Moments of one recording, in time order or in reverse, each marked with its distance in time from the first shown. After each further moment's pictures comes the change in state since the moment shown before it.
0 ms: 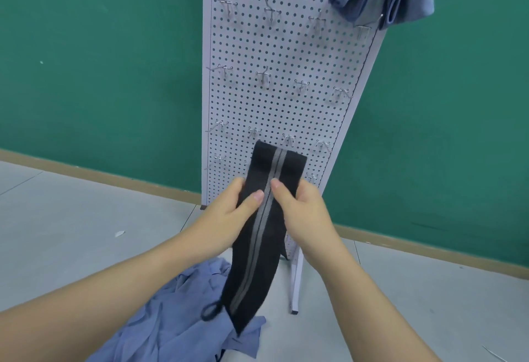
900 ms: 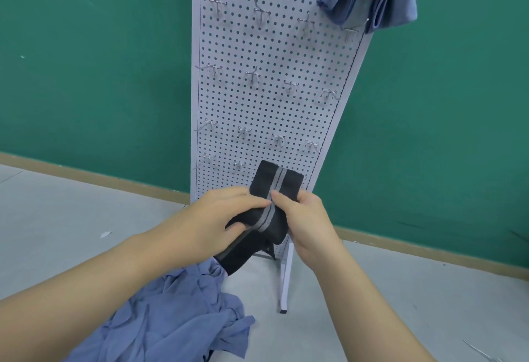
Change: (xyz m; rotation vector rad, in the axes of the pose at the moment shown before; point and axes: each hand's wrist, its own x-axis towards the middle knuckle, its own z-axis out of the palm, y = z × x) left_hand -0.005 0.011 -0.015 0.585 -0.157 0.564; right_hand 0.012 0.027 -0.011 0.274 0.115 0.276
